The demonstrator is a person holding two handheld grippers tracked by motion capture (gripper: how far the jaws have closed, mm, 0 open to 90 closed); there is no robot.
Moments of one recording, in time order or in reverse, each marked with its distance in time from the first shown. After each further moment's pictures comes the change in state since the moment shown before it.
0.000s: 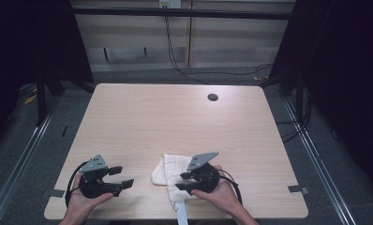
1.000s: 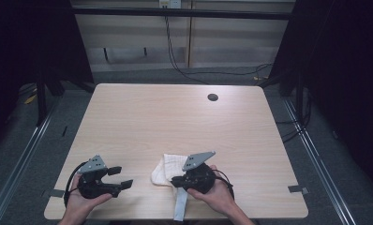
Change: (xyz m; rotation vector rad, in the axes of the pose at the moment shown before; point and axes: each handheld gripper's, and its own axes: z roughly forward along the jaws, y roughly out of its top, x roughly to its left) left arm -0.001 0.000 -0.004 -0.005 -0.002 0.017; right arm 0.013 0.015 -0.003 -0.049 0.038 -0.018
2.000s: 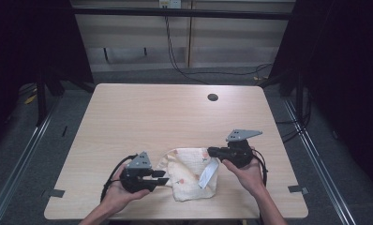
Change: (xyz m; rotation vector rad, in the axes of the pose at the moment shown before) left arm -0.061 0.052 0.073 0.082 -0.184 0.203; right arm -0.081 -0.023 -0.079 -0.145 -0.234 0.168
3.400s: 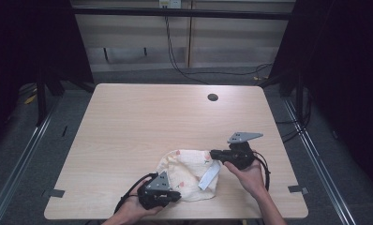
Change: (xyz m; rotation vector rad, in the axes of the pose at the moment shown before) left arm -0.030 -0.025 0.053 0.102 -0.122 0.127; right arm -0.008 -0.014 0.004 0.032 -0.011 0.037
